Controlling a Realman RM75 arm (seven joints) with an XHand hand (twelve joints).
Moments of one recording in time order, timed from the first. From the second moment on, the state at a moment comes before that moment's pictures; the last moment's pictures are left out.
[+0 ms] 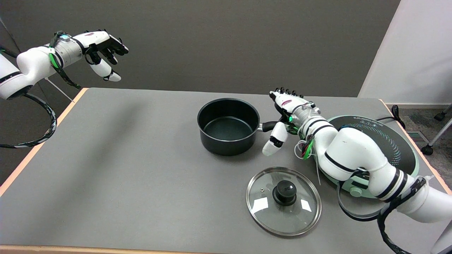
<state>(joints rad) 0.33 -0.94 -2.13 1.76 2.75 0.91 -1.74</state>
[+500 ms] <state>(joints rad) 0.32 -0.91 -2.09 1.69 2.75 0.83 -1.74</state>
